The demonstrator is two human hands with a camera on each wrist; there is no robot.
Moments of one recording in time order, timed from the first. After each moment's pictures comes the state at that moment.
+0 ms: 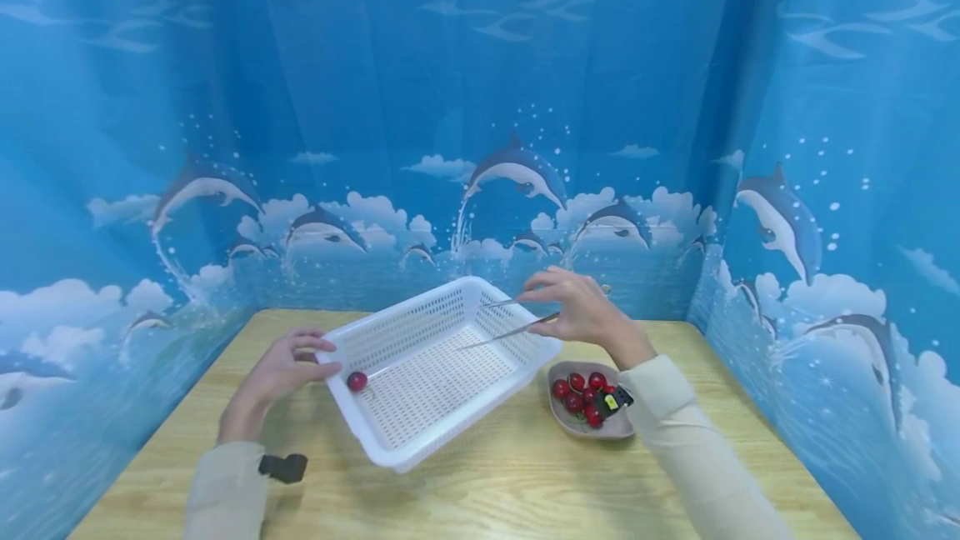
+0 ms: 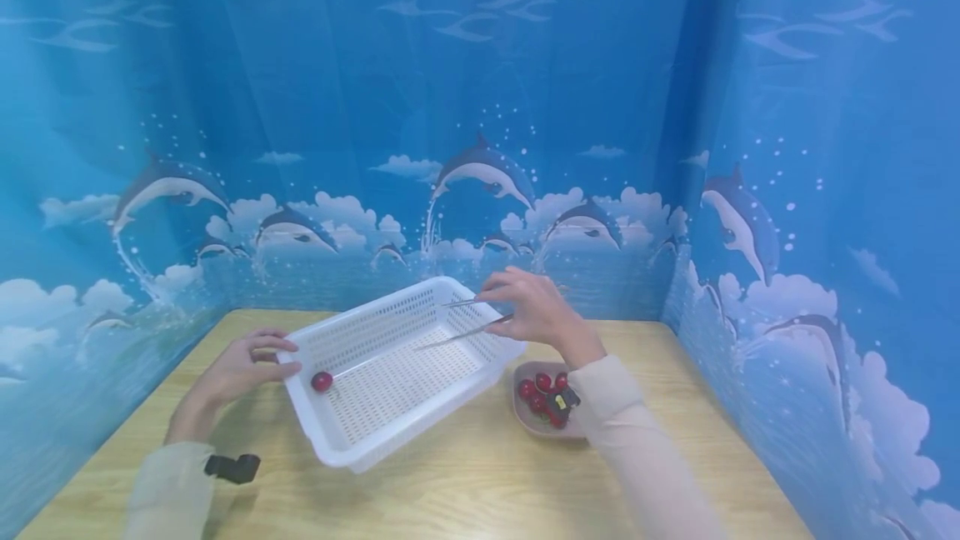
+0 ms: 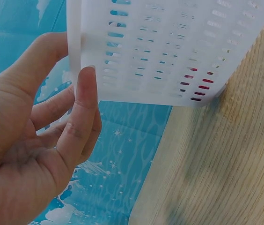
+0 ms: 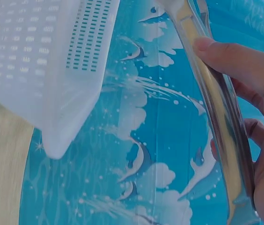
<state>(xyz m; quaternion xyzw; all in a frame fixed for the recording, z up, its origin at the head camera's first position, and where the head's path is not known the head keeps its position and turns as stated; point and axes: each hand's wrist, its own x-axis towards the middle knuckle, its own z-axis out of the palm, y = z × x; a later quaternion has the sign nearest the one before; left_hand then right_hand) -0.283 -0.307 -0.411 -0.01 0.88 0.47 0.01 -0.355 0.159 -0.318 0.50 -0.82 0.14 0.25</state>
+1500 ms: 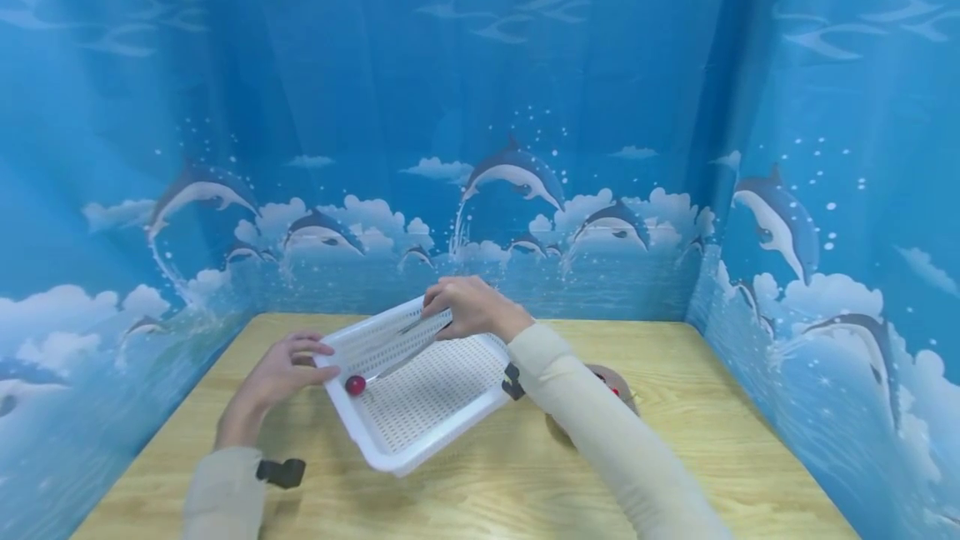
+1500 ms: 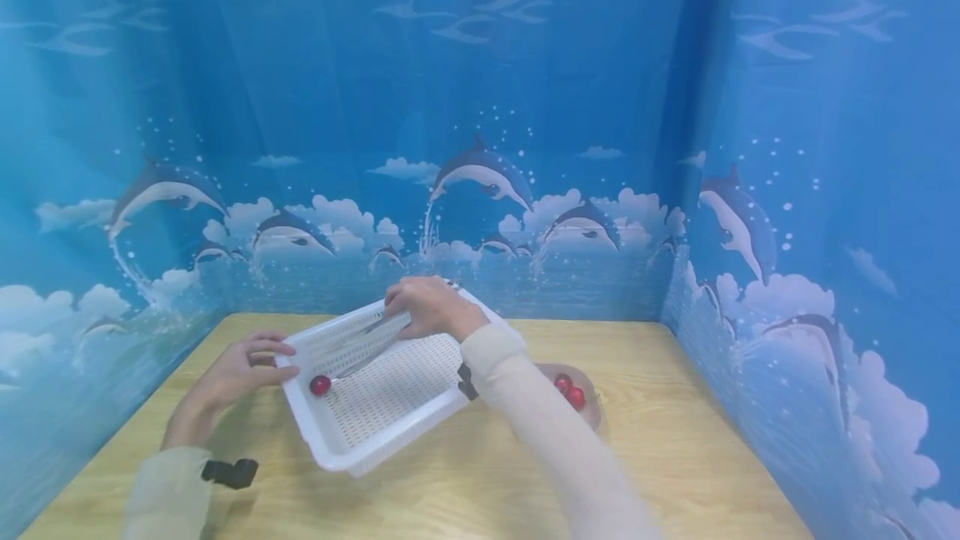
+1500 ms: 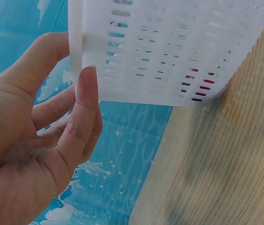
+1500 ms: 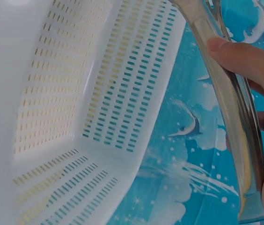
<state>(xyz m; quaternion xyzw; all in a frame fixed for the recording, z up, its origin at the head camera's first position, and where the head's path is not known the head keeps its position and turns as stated) -0.283 -0.306 -0.410 0.00 0.88 0.47 0.01 -0.392 0.020 -0.334 0.54 -0.83 0.07 0.10</state>
